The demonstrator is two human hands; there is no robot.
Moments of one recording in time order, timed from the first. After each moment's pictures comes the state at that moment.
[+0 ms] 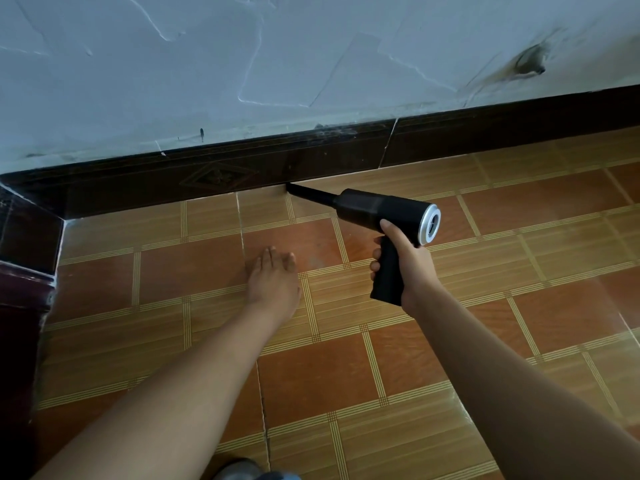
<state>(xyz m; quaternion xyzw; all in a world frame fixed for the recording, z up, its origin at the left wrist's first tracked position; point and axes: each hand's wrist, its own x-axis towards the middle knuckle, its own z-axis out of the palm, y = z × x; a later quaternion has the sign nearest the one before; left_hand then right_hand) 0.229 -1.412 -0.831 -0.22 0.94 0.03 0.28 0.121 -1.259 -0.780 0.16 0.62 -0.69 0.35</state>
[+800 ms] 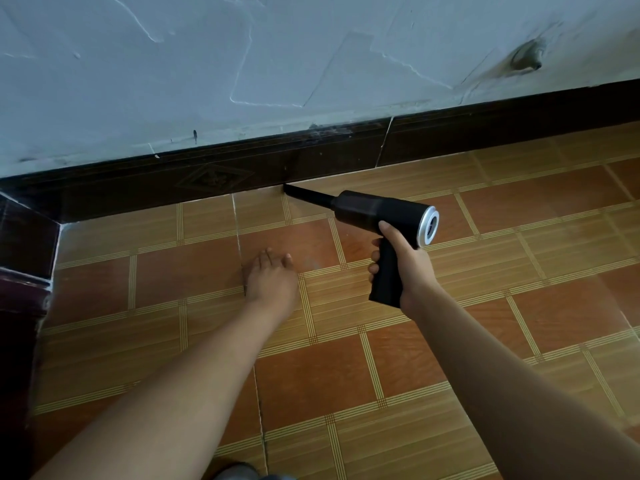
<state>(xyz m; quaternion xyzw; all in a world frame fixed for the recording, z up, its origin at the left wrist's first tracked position) 0.221 -1.411 -0.837 -0.23 0.93 0.01 0.28 0.119 -1.256 -0.784 0.16 0.60 -0.69 0.36</state>
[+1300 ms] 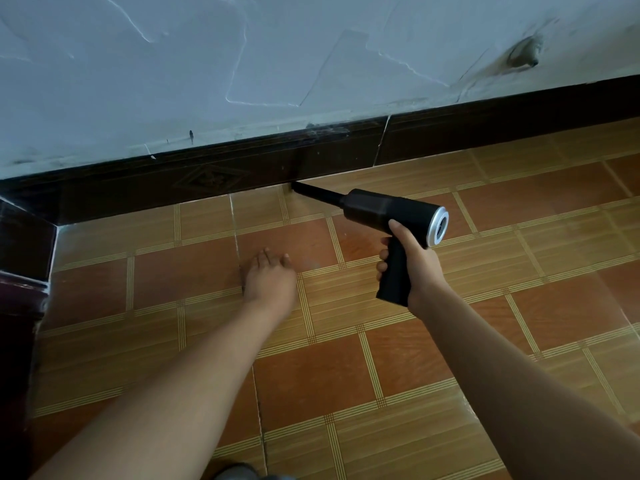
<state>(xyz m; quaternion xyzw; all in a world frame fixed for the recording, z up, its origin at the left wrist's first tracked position) 0.220 -1.410 -0.832 -0.23 0.93 0.01 0.28 0.113 -1.245 -0.786 0.17 0.60 -0.70 0.35</state>
